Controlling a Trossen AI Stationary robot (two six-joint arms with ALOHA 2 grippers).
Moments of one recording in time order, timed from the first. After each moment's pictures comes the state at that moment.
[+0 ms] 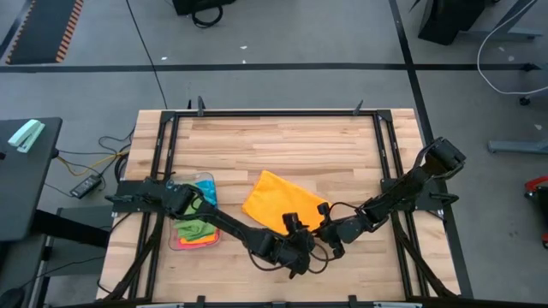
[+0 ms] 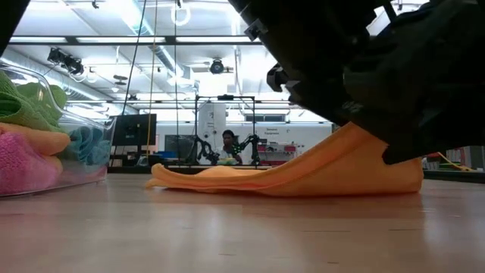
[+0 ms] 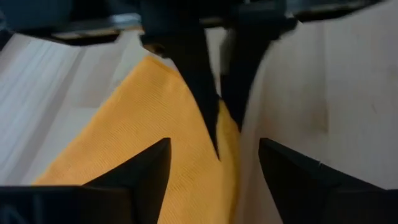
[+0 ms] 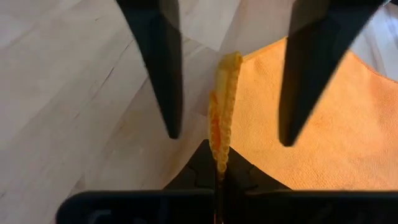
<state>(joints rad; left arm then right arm) -0.46 2.37 1.86 -0.38 -0.70 -0.31 0.58 1.61 0.50 0.42 0.38 -0.05</state>
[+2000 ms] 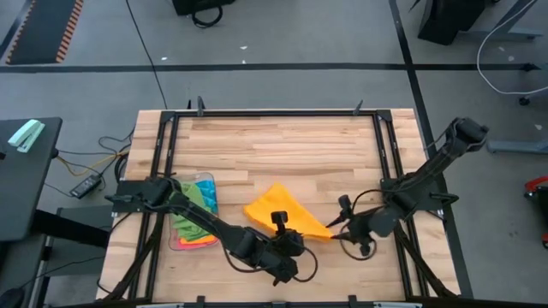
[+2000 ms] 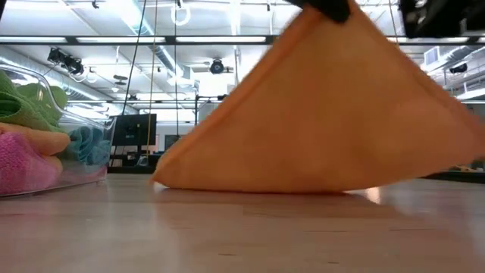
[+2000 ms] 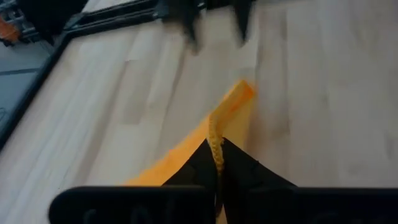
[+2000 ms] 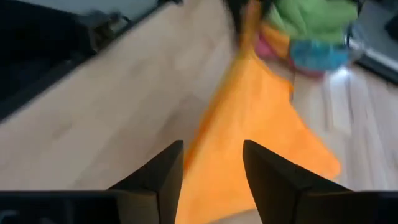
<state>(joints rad) -0.51 2.15 1.86 -0.56 -0.74 -0.30 0.72 1.11 0.55 -0.06 0.44 -0.06</state>
